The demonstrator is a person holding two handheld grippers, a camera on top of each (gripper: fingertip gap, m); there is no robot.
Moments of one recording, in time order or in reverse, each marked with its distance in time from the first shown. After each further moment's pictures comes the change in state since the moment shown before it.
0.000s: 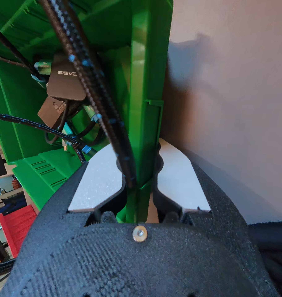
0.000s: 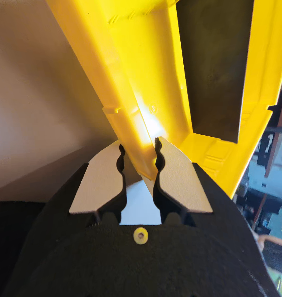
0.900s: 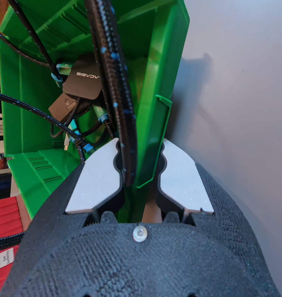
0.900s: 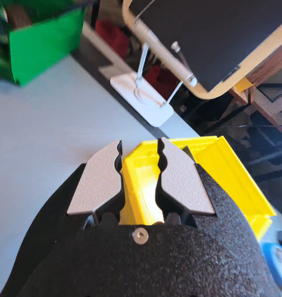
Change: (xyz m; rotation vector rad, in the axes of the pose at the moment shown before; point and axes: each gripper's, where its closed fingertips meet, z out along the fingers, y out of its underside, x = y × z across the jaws) left arm -0.081 0.020 0.051 0.077 -0.107 -0.209; right arm 0.172 -0.121 0.015 0.549 0.114 0.472
